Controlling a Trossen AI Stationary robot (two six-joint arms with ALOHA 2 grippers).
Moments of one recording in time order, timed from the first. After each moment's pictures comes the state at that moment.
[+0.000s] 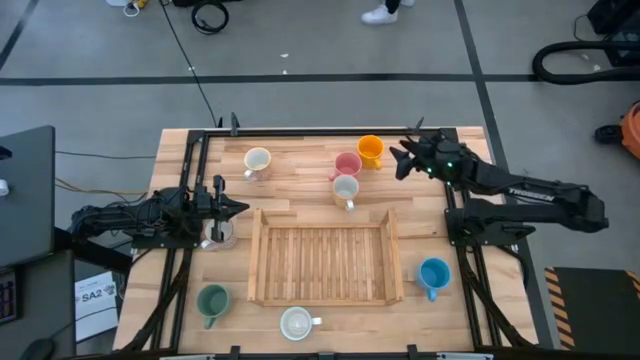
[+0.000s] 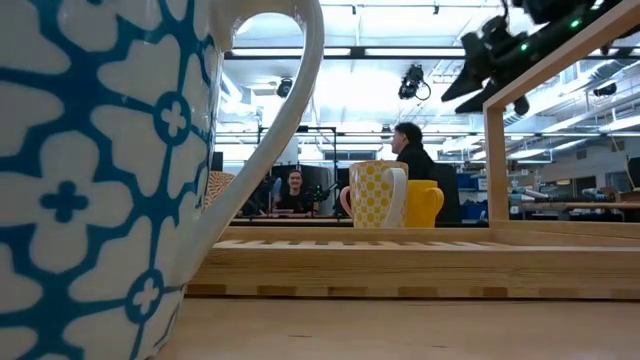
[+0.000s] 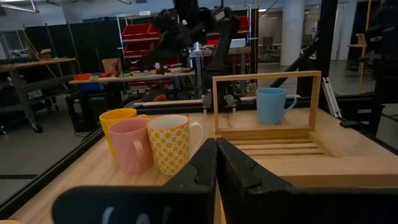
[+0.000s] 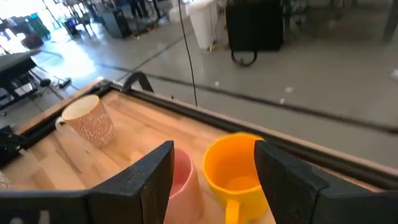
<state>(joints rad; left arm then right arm) 0.05 0.01 0.01 0.07 -0.04 0.06 -0.42 0.74 0.51 -0.08 0.34 0.40</state>
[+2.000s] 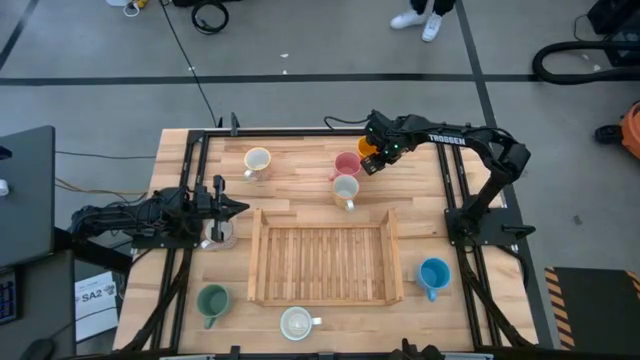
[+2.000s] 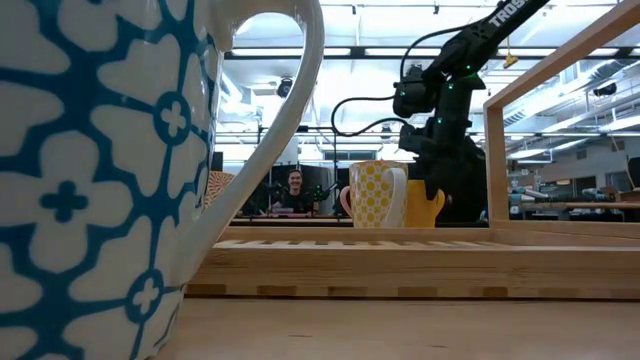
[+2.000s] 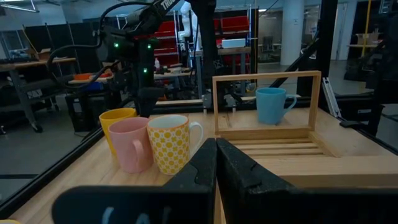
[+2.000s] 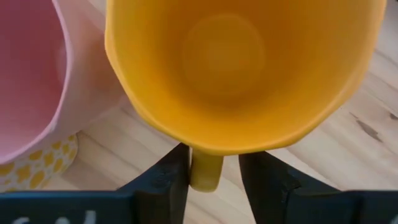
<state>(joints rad) 0.05 0.01 0.01 0.07 -0.04 0.06 -0.65 1.65 1.12 -0.78 -0.03 0.34</state>
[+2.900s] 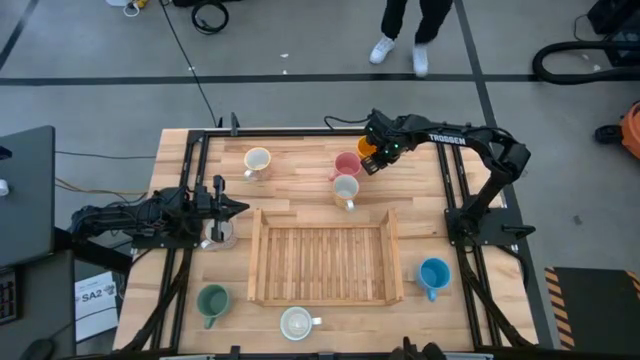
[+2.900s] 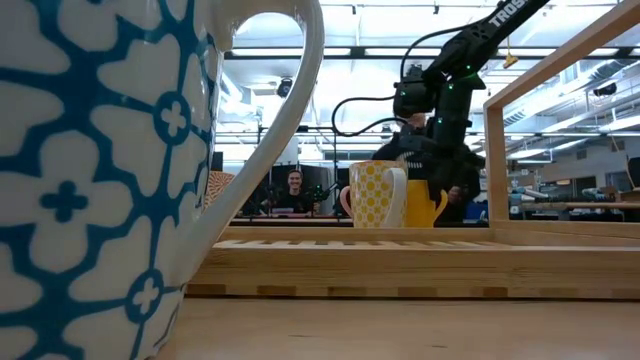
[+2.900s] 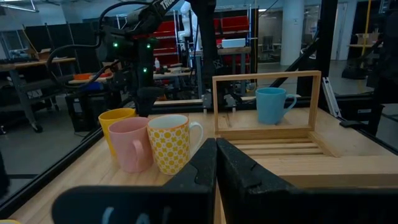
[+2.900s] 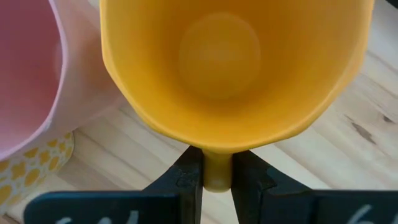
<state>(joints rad) 0.05 0.01 0.01 0.07 -0.04 0.06 -0.66 1.65 1.13 -0.79 -0.02 0.31</state>
